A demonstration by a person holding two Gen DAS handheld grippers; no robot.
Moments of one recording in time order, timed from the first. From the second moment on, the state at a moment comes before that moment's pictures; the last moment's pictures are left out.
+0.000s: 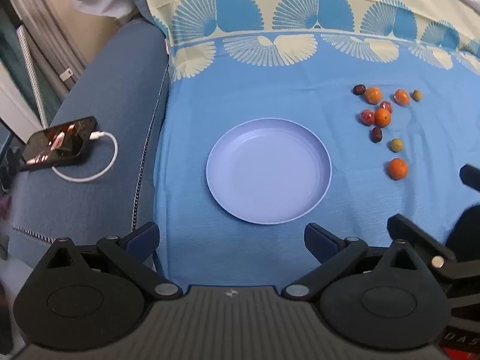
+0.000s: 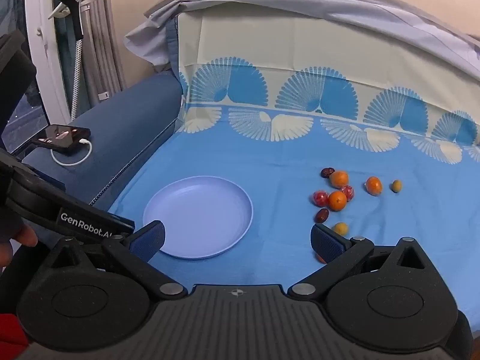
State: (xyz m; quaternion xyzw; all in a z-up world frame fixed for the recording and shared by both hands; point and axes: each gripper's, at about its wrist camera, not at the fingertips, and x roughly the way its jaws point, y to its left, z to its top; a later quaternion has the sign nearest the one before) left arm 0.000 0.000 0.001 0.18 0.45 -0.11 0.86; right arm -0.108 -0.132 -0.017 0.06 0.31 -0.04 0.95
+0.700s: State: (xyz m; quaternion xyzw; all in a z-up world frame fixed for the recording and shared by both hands) left arm -0.010 0.007 0.012 0.17 0.45 -0.10 0.87; right arm -0.114 -0.118 -0.013 0.05 0.32 -0.04 0.95
